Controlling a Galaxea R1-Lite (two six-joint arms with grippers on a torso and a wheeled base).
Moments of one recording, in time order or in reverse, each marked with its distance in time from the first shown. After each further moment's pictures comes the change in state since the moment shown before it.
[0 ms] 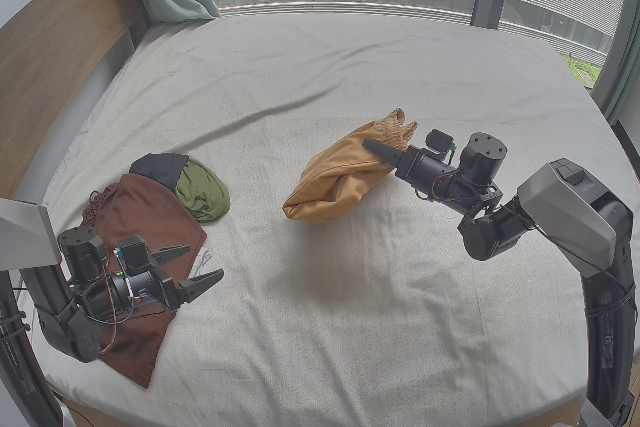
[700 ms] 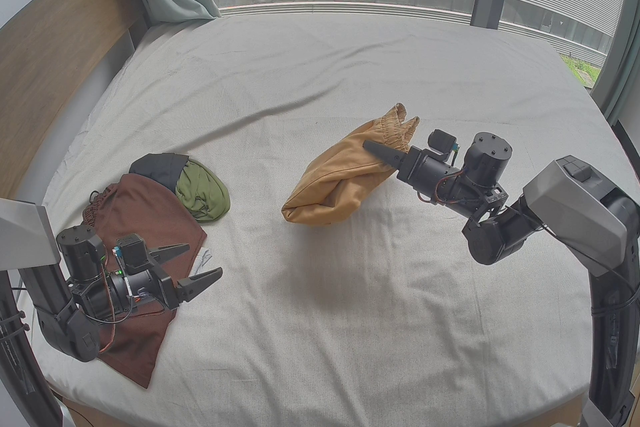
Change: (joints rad) left arm 0.003 -0.004 -0.001 0.000 0.000 0.000; right arm 0.012 -0.054 0.082 -0.019 0.000 -0.013
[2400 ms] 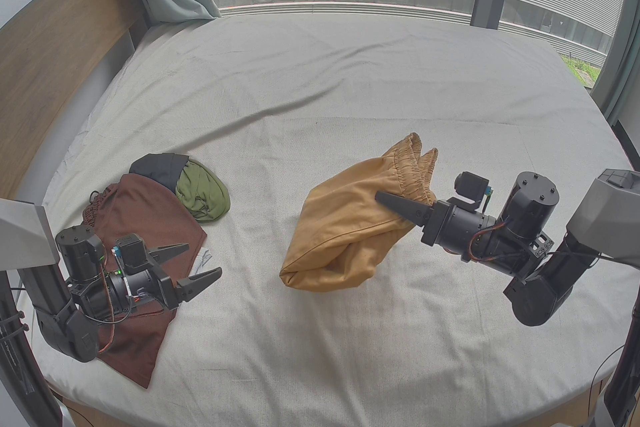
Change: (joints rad) left arm 0.001 -0.005 0.004 0.000 0.000 0.000; right arm 0.098 -0.288 0.631 -0.237 -0.048 -0.109
